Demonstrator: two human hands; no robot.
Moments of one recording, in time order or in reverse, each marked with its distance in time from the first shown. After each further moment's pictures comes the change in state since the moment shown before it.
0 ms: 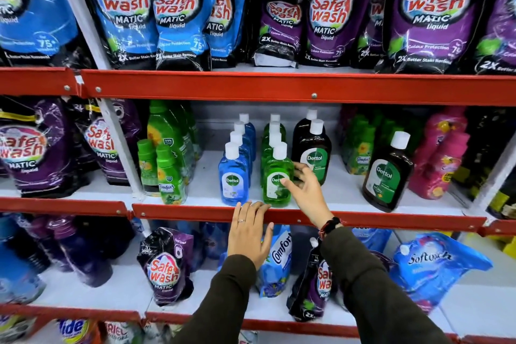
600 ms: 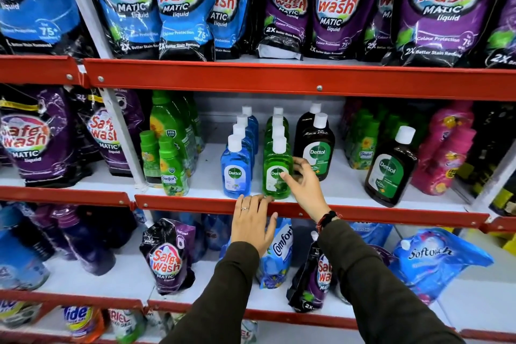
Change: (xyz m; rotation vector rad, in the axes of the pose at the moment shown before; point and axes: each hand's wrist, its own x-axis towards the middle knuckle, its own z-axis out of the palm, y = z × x) left_hand 0.008 0.004 0.000 0.076 -0.008 -0.020; right_hand 0.010 0.017 0.007 -0.017 -0.020 -0.039
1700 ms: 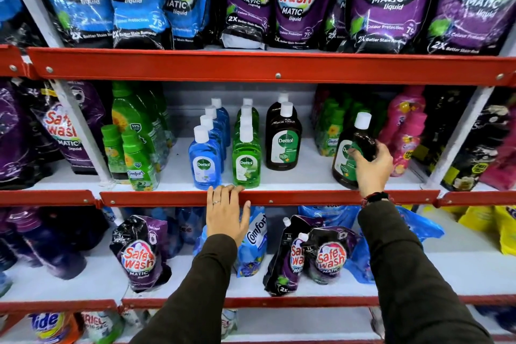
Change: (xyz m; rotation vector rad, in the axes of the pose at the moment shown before) left_hand -0.004 0.013 0.005 0.012 0.014 -0.087; right_hand -0.017 -0.009 -0.182 -0.205 0.754 0.080
